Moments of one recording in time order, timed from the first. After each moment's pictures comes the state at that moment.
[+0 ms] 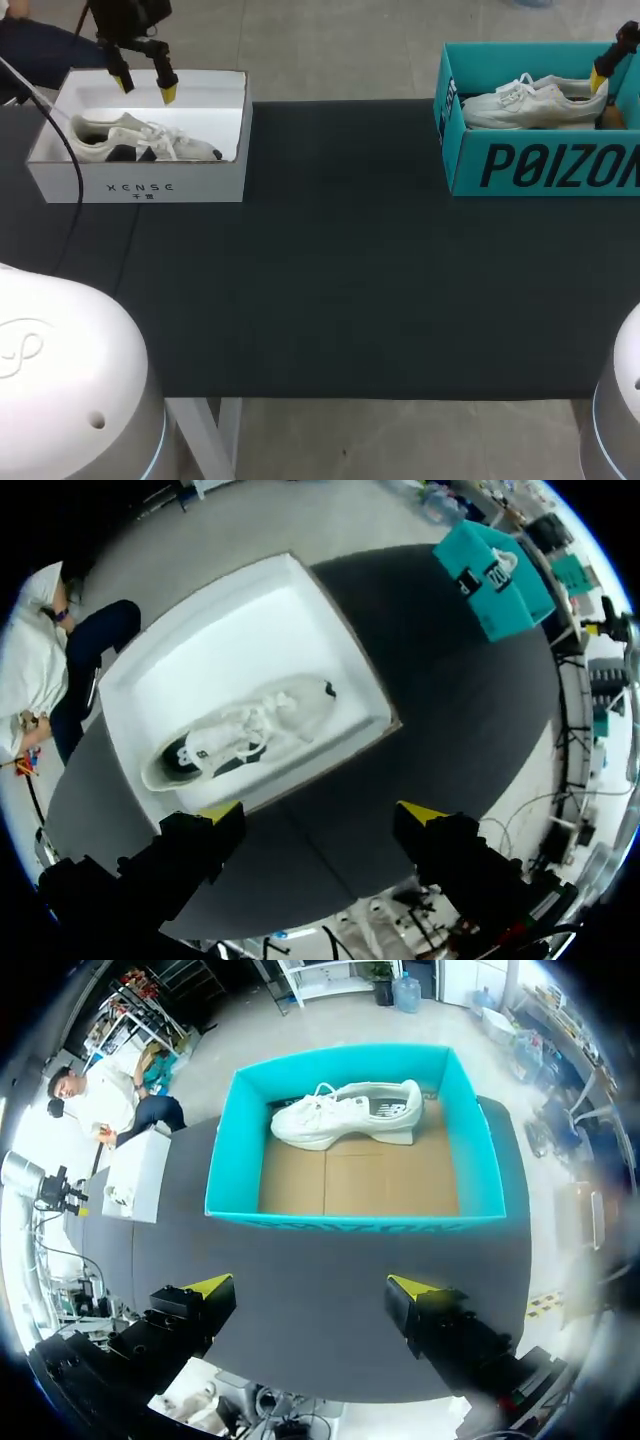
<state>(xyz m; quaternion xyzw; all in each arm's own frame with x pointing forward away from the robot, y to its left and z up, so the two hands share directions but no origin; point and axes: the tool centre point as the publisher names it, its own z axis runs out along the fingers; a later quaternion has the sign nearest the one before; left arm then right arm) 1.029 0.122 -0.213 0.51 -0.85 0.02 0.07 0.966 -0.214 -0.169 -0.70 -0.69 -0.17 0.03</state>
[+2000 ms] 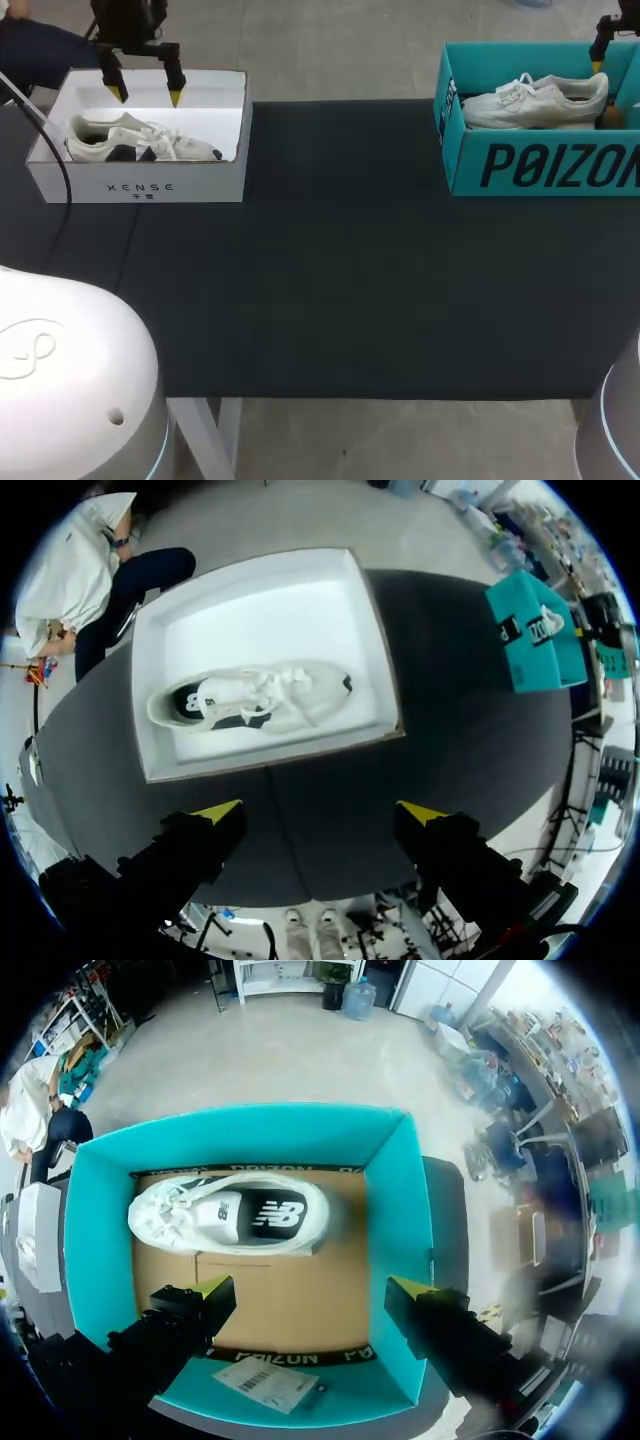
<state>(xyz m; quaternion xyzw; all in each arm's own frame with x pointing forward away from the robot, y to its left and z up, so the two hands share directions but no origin) 1.001 0.109 -0.205 0.63 -0.77 0.00 0.04 1.165 -0.321 -0.260 -0.72 -0.68 -0.04 -0.09</state>
